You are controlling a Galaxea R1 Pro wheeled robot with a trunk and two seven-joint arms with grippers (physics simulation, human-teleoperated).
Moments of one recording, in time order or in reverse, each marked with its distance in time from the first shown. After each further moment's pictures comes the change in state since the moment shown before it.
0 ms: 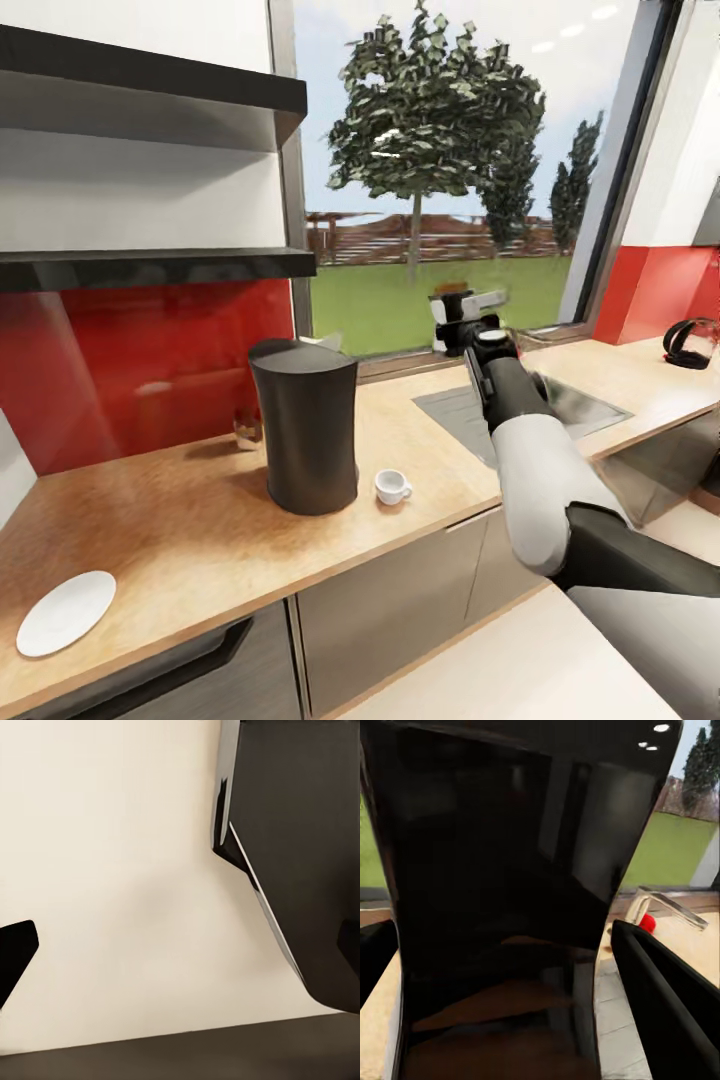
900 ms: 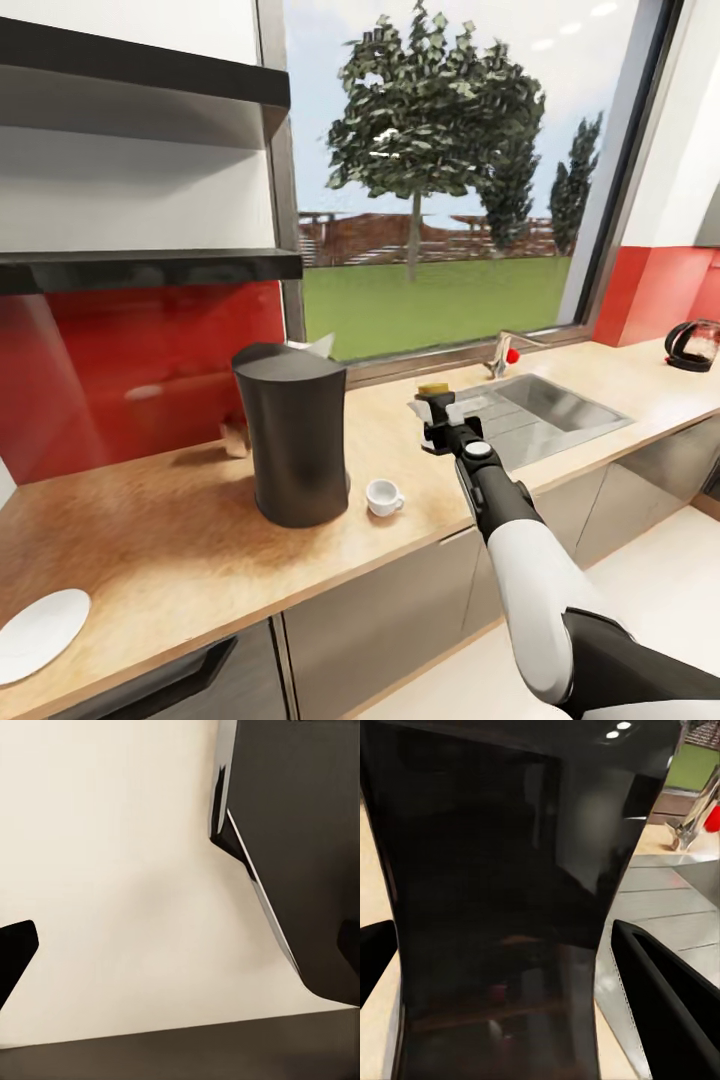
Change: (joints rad) left arm 0.002 -0.005 0.008 0.022 0.006 -0.006 0.002; right arm 0.342 0.000 -0.002 0.049 -0.013 -0.190 0.008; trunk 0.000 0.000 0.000
